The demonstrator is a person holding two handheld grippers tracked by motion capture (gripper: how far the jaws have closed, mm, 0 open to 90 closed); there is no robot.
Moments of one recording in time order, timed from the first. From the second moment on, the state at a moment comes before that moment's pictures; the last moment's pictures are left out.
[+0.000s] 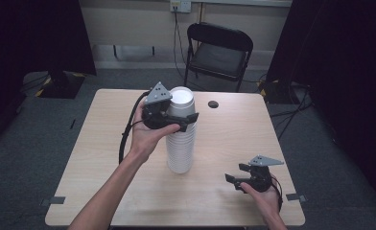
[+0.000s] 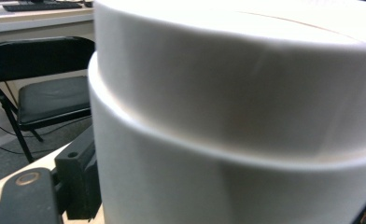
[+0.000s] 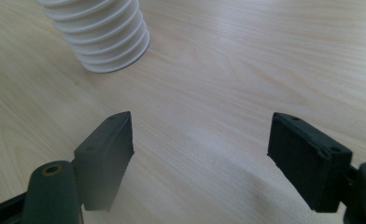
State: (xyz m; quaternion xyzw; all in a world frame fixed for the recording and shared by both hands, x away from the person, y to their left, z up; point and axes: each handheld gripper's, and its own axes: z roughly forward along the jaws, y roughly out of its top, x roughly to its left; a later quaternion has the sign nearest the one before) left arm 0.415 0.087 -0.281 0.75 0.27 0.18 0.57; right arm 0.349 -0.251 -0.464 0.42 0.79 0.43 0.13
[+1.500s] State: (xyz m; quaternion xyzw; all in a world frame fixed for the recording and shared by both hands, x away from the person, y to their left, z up) left arm 0.408 0.099 -0.245 0.72 0.27 0.19 0.61; right arm 0.348 -0.253 -0.464 0.43 0.78 0.43 0.13
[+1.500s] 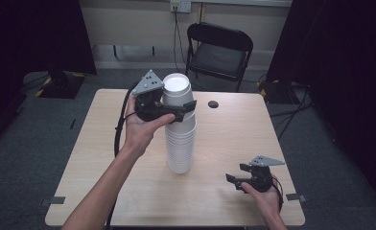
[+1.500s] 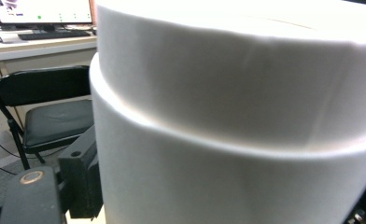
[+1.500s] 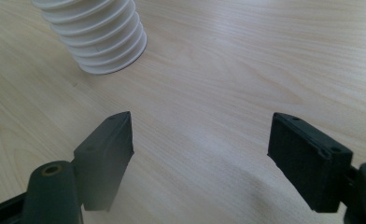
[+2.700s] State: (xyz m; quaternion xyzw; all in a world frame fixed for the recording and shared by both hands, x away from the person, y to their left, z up) left arm 0.391 0.119 -0.210 0.68 0.26 0.22 0.65; right arm 0.348 -0.252 -0.464 0.43 0.78 0.43 0.13
